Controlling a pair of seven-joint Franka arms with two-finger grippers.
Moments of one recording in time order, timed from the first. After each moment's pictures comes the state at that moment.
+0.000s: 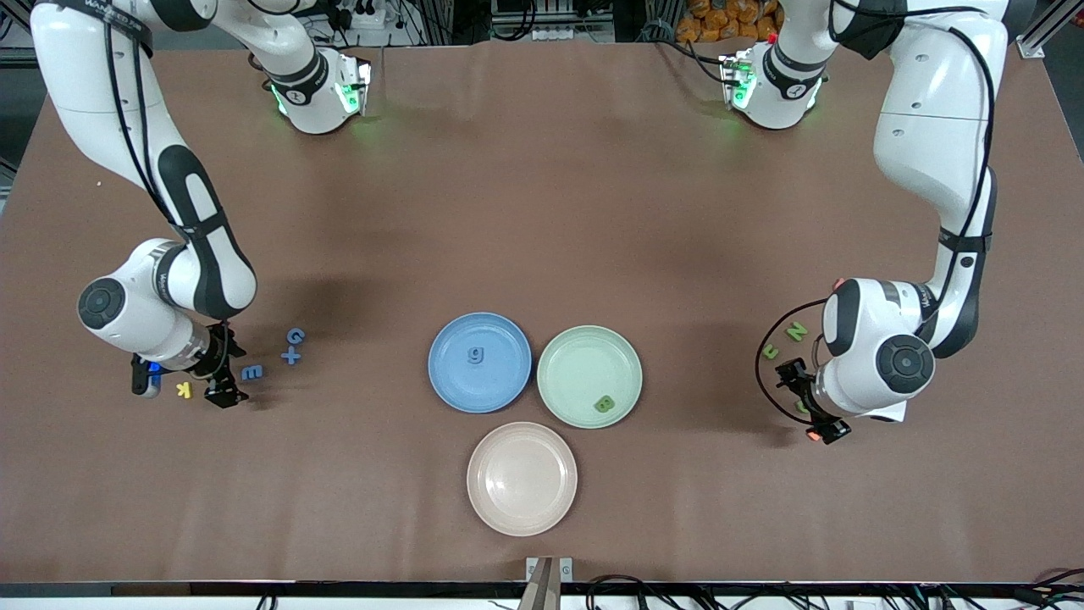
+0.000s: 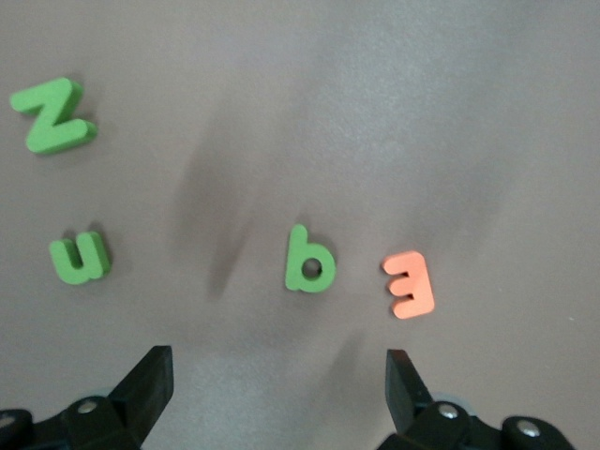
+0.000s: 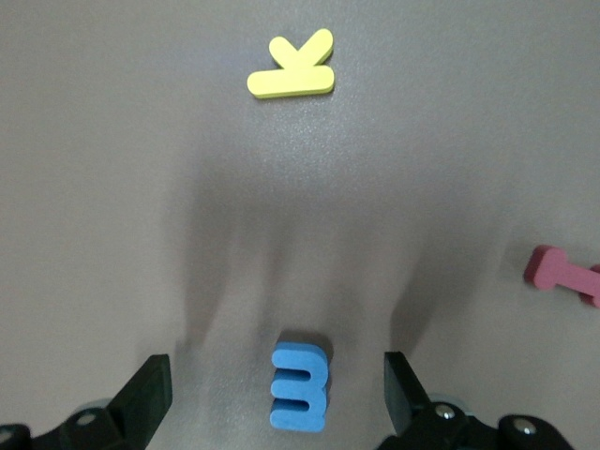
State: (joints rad) left arm -0.13 0.75 0.00 -1.52 0.03 2.27 -2.19; right arm 0.08 0.61 -0.20 -1.93 0.26 2.61 1.01
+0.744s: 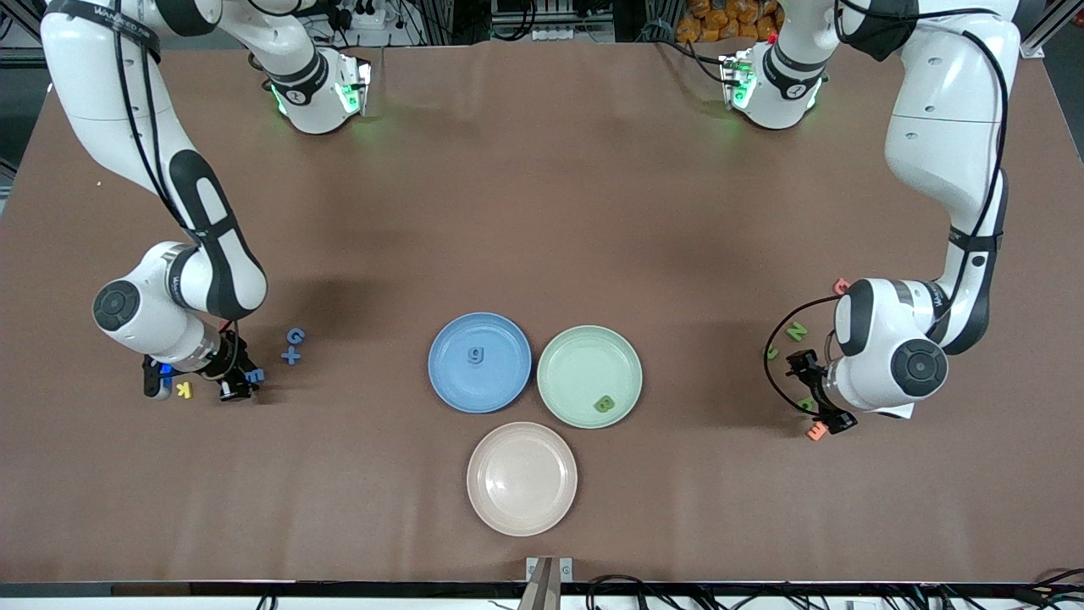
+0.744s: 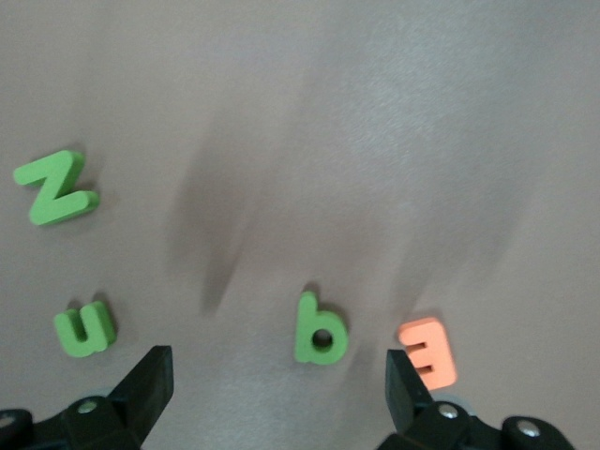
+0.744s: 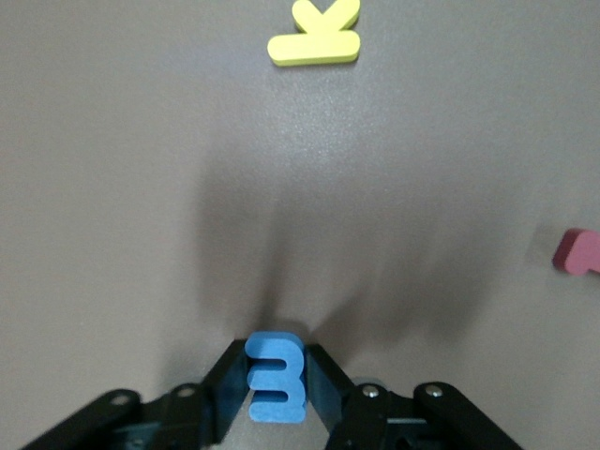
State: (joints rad) left arm -0.09 0.75 0.00 -1.55 0.02 2.25 -2.12; right arm 0.09 0.63 -0.19 -1.93 0.26 2.63 1.00
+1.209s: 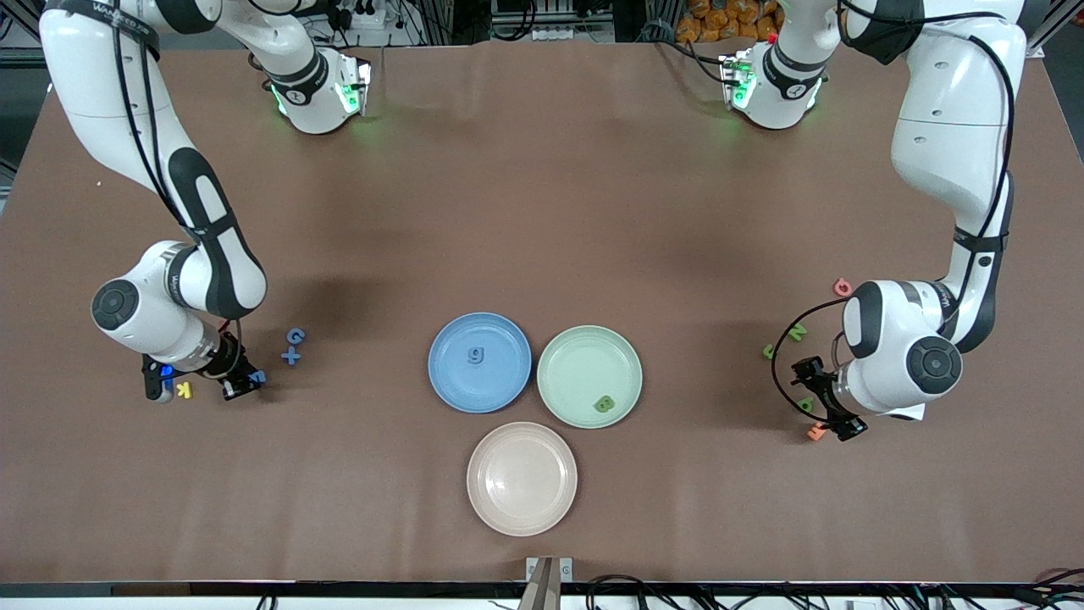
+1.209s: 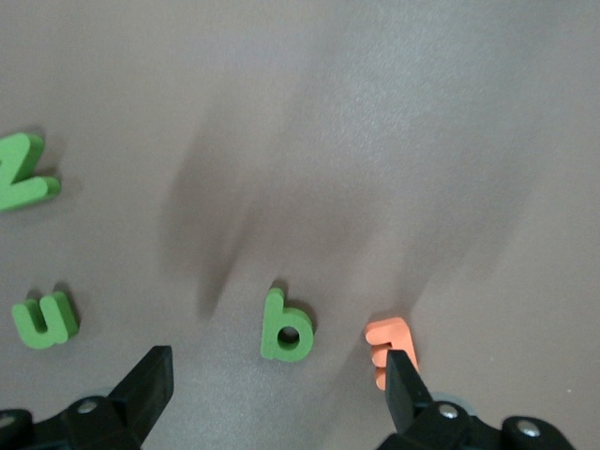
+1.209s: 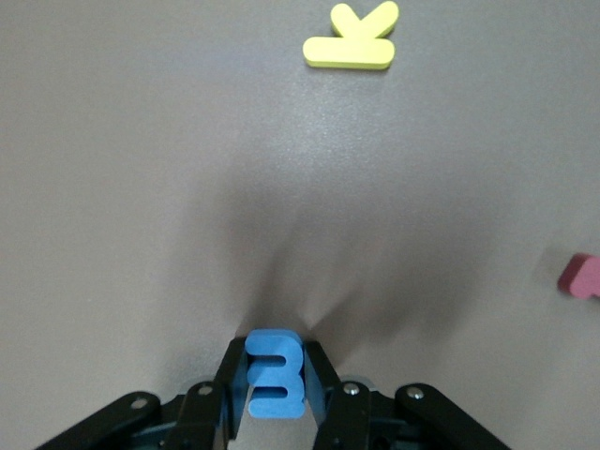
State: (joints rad) left arm -0.07 0.76 0.00 -1.55 -0.01 2.31 -2.12; right arm 0.10 0.62 -0.19 -1.93 0.26 2.62 0.90
